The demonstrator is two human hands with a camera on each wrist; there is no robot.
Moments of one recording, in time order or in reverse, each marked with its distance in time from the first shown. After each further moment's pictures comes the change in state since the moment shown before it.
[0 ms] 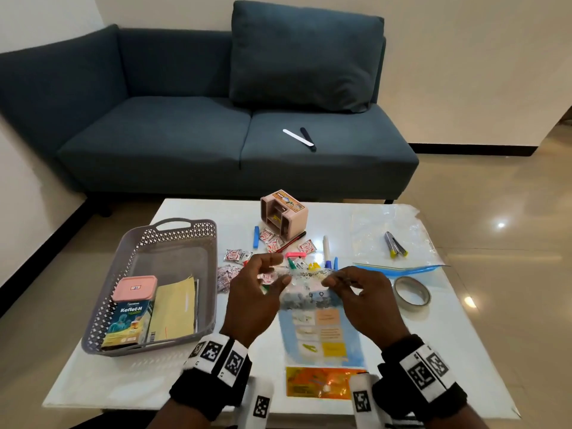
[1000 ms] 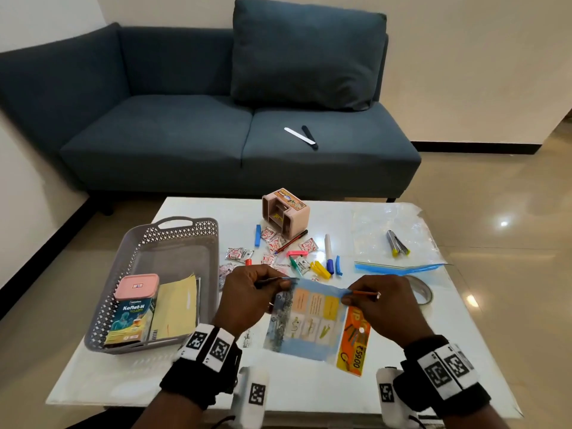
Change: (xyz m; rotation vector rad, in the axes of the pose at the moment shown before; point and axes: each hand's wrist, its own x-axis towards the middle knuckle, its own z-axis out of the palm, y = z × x) left_hand 0.006 0.004 -0.016 -0.236 -0.223 -0.226; right_hand -0.001 0.025 -0.030 -0.221 -0.144 0.028
